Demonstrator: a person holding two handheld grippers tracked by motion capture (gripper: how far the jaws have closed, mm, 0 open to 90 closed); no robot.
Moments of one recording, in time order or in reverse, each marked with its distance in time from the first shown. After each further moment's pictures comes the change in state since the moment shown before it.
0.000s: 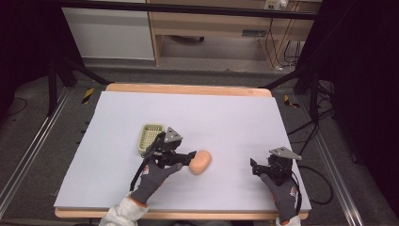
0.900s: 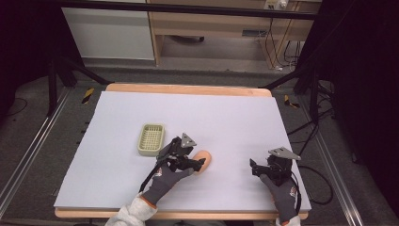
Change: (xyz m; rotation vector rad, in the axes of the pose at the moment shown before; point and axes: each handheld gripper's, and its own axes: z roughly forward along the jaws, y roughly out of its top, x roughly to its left) left arm -0.021 -0.005 0.036 0.092 -0.013 0.048; right arm 0.002 -0.001 0.001 0.006 0.000 -0.007
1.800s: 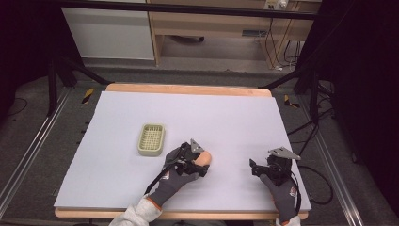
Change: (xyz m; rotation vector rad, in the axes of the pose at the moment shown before) left arm -0.012 -0.010 0.030 0.085 0.018 0.026; right arm 0.000 0.000 0.001 0.006 0.001 0.006
